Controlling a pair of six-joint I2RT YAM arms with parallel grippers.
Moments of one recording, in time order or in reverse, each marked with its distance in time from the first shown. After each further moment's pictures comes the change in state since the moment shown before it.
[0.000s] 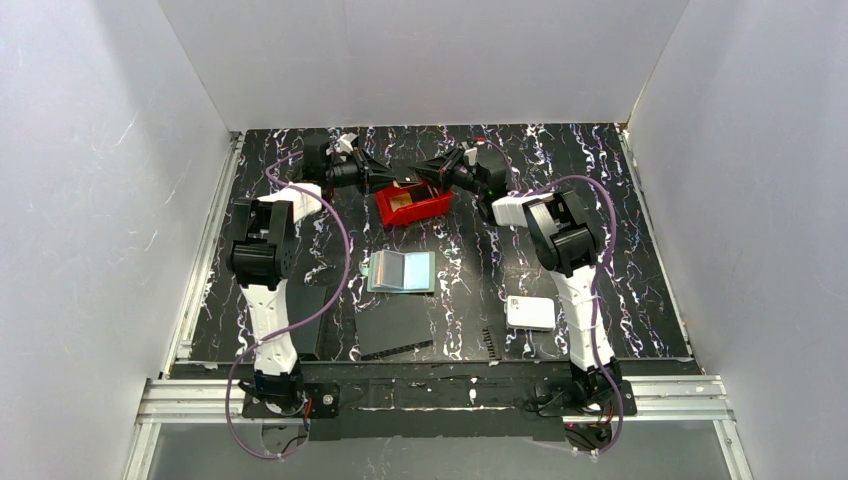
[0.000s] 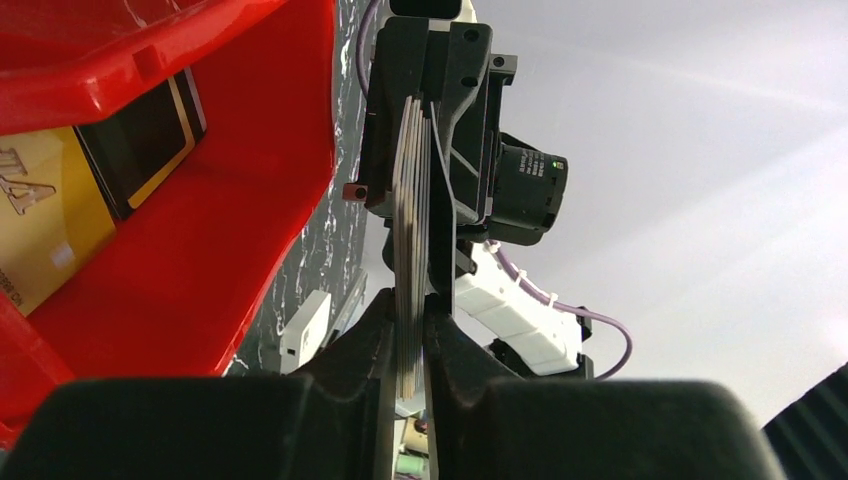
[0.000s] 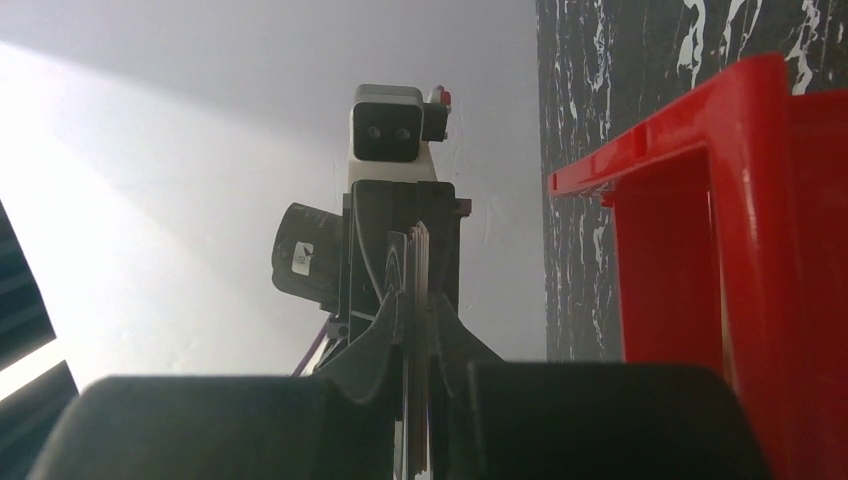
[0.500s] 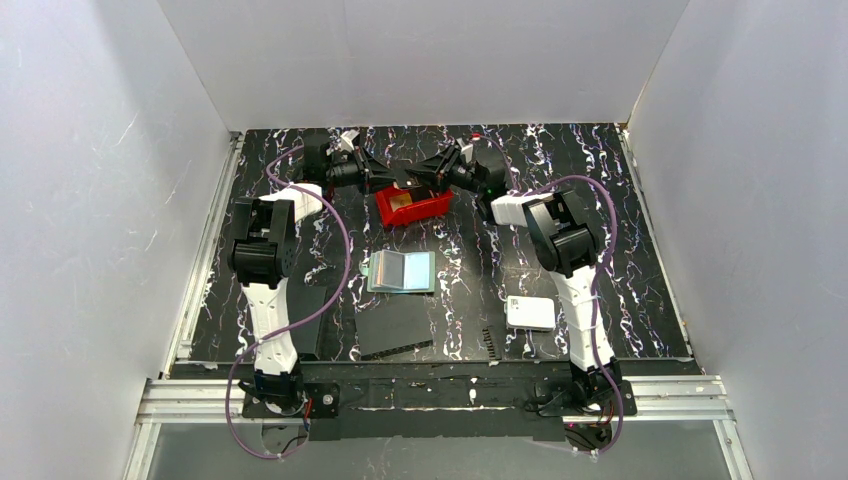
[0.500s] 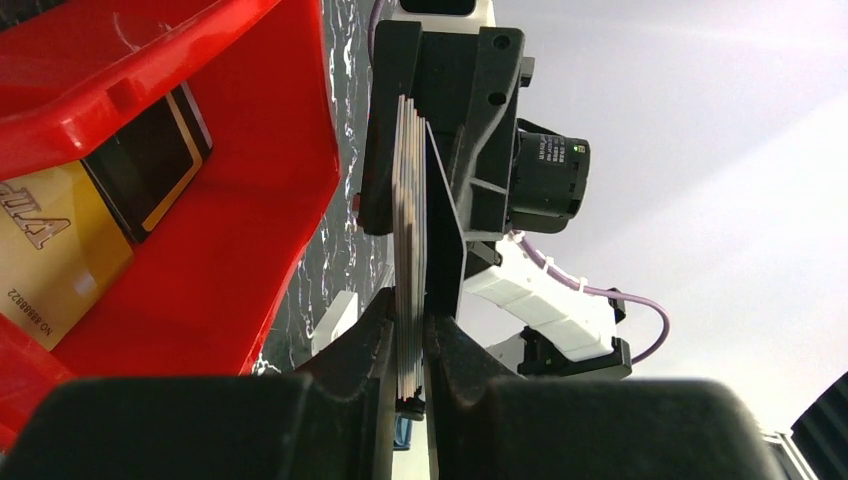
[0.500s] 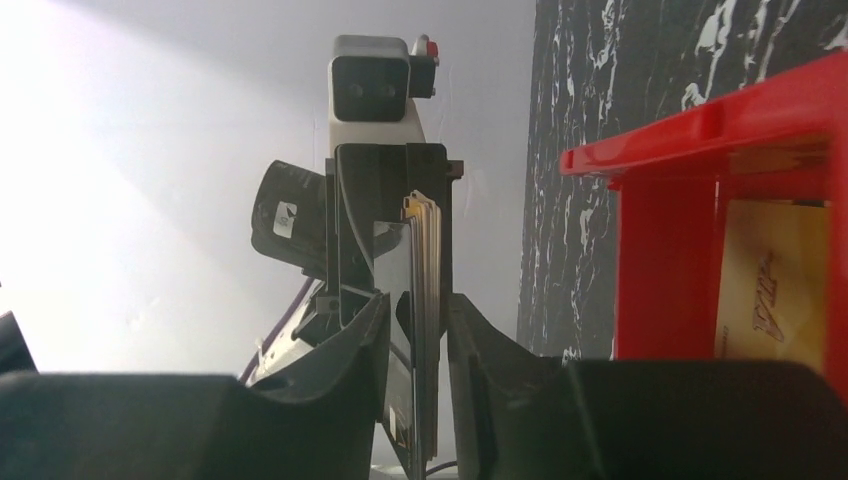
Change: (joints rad) left arm 0.002 0.016 0.008 0.029 0.027 0.085; right arm 0.001 -0.004 0.009 -0.002 -0.050 -0.085
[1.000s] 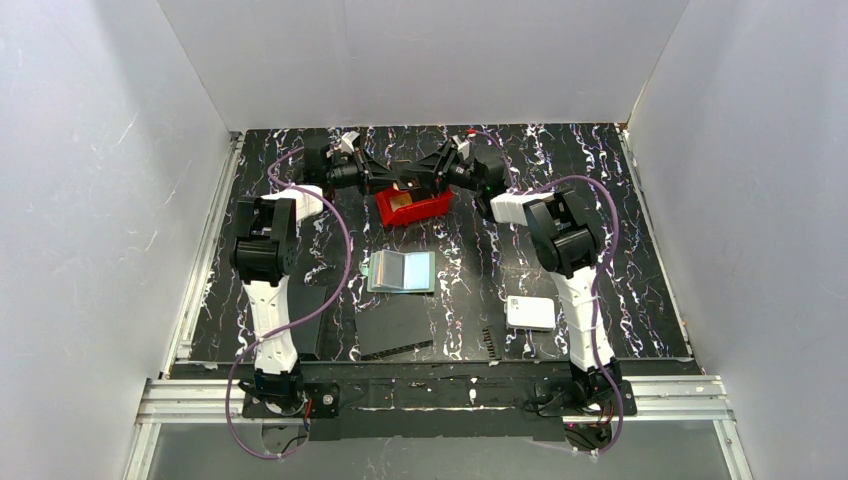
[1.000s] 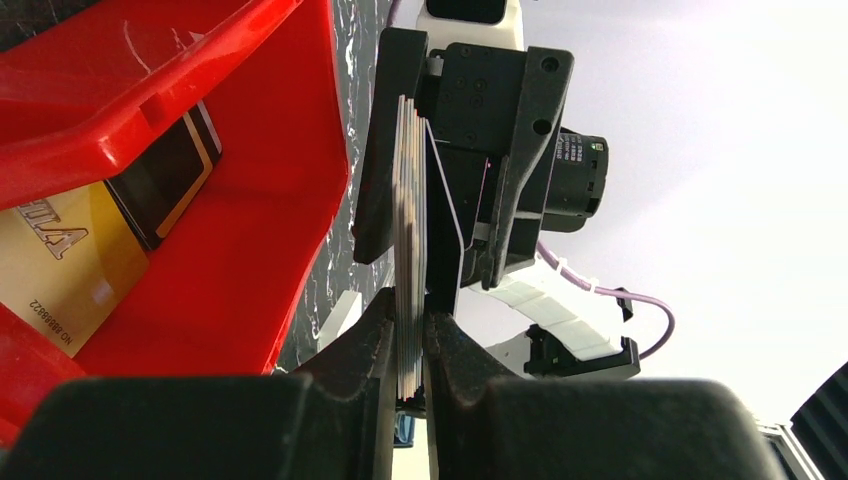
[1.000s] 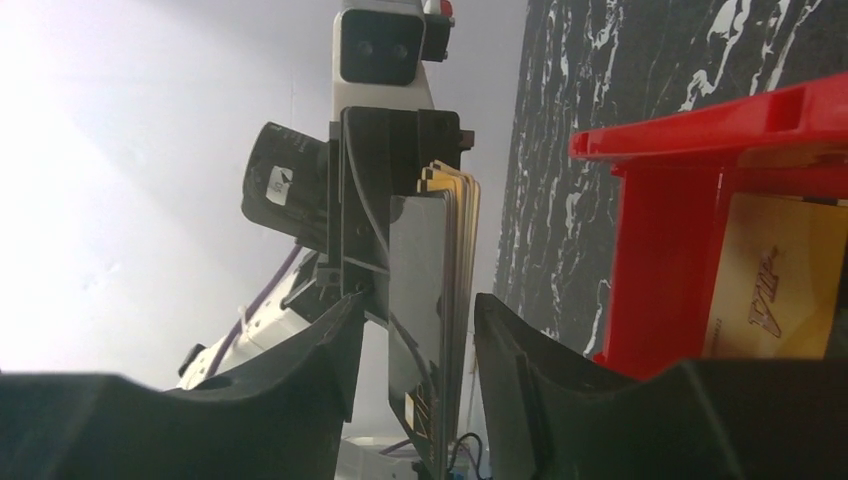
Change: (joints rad) left arm 0.006 0.028 -0.001 0.063 0.022 -0.009; right arm 0.004 -0.008 0.024 -0.025 -0.061 -0.075
